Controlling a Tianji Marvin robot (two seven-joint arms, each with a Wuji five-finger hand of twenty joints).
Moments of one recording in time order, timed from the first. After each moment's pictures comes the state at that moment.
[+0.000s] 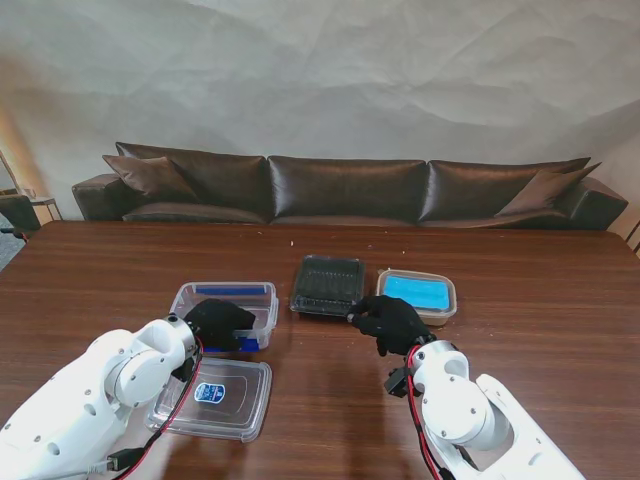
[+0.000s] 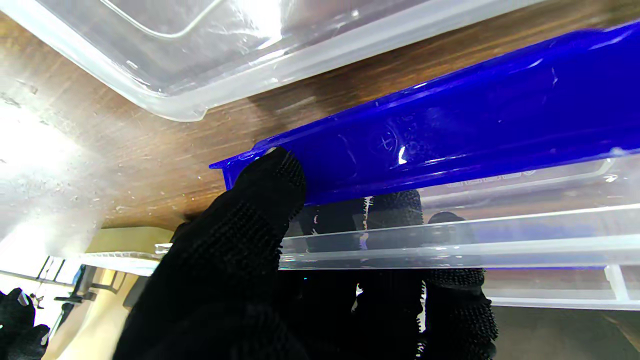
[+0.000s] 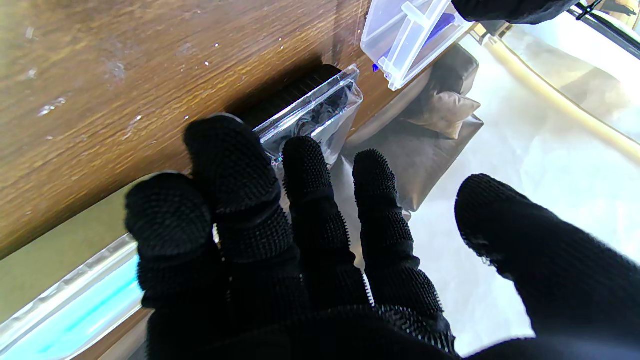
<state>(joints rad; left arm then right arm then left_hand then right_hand) 1.39 -1.01 -1.12 -1.47 0.92 -0.20 -0.25 -1.58 -1.15 1.12 -1.72 -0.36 0.20 -0.06 1.07 -0.54 0.47 -0.10 0.68 0.18 0.91 0.71 1.08 0.19 0.32 1.15 0.86 0.28 0.96 0.84 0.40 0.30 1.33 0.70 0.29 -0.44 1.09 -0.06 0.79 0.08 0.53 0.23 1.01 0.21 0.52 0.47 1.19 0.29 0.91 0.67 0.80 0.43 1.43 0.73</state>
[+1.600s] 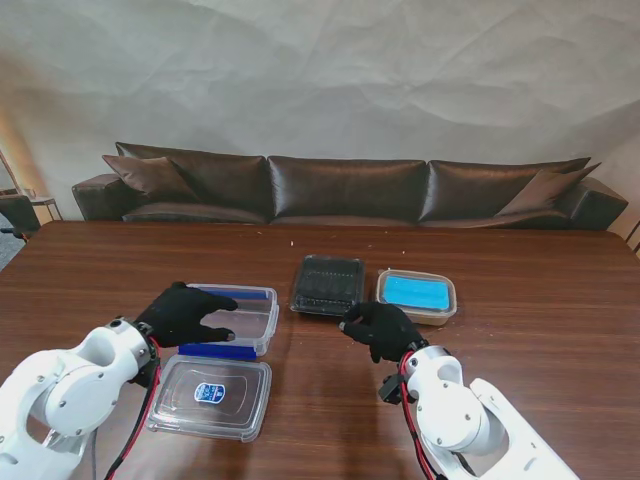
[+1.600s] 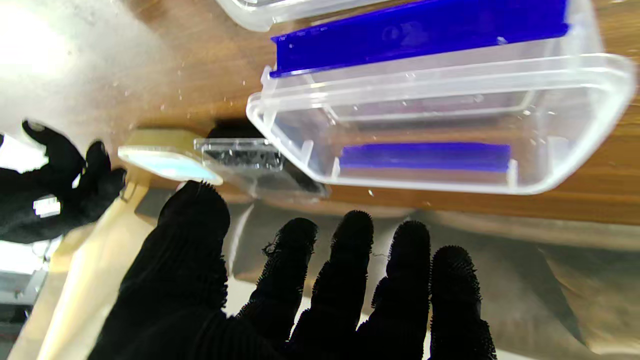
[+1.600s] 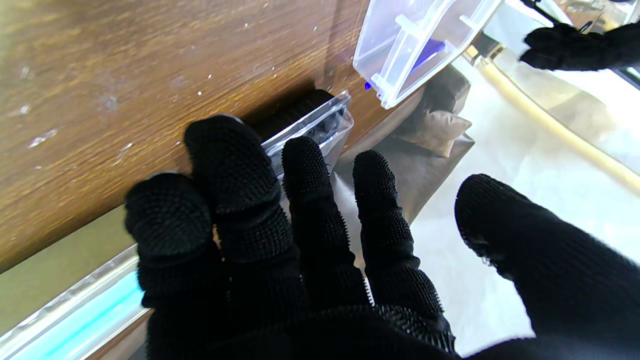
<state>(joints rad) 1.70 -1.03 -1.48 -1.84 0.84 -0.21 -0.33 -1.58 -1.14 1.08 -1.73 -0.38 0.19 -0.04 0.87 -0.24 0.14 -0.08 0.65 0.20 0.15 0.32 0.77 0.28 0.18 0.44 0.49 0.37 0.34 0.54 0.09 0.29 0.84 0.64 0.29 -0.44 1.09 -0.06 0.79 0.09 0.52 0.23 1.01 0.21 0.51 0.47 1.19 0.29 0.91 0.67 0.80 0.43 1.43 0.73</state>
